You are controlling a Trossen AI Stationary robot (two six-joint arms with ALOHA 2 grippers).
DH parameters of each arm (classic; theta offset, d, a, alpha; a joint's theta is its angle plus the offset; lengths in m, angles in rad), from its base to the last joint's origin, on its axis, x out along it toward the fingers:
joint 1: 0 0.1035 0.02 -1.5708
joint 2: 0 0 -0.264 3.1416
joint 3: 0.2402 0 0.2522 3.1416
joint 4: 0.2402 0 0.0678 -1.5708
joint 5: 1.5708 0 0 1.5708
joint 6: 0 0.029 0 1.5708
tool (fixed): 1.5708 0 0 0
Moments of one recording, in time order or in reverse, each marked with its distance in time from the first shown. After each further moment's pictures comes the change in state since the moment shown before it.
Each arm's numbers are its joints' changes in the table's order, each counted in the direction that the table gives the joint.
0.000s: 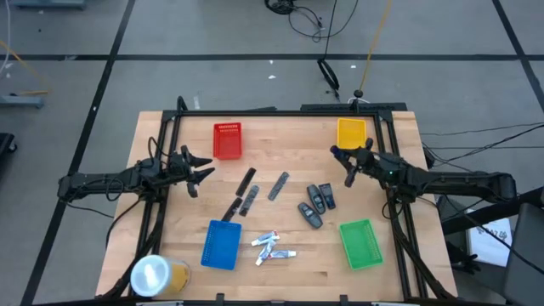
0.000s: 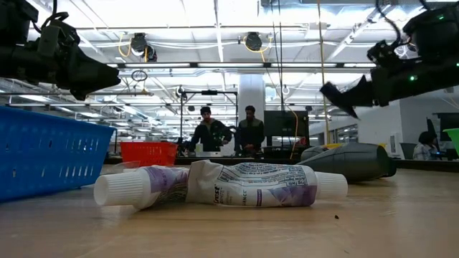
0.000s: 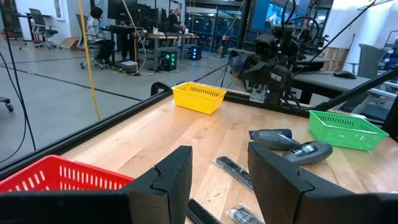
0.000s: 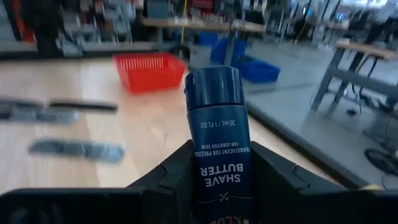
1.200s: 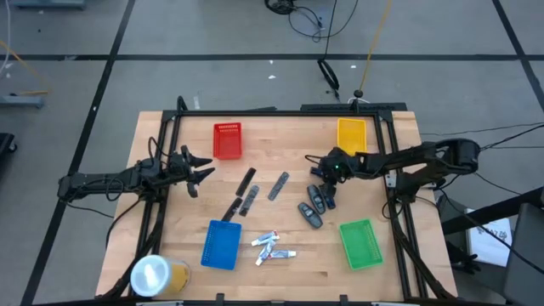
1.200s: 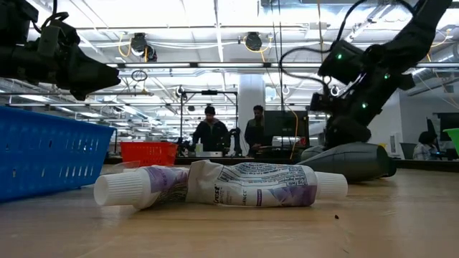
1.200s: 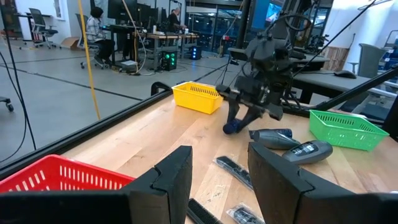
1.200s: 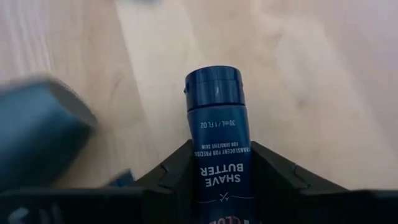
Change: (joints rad) left arm 0.000 0.000 0.000 0.002 0.000 0.000; right arm -0.002 0.894 0.415 0.277 -0.201 0.084
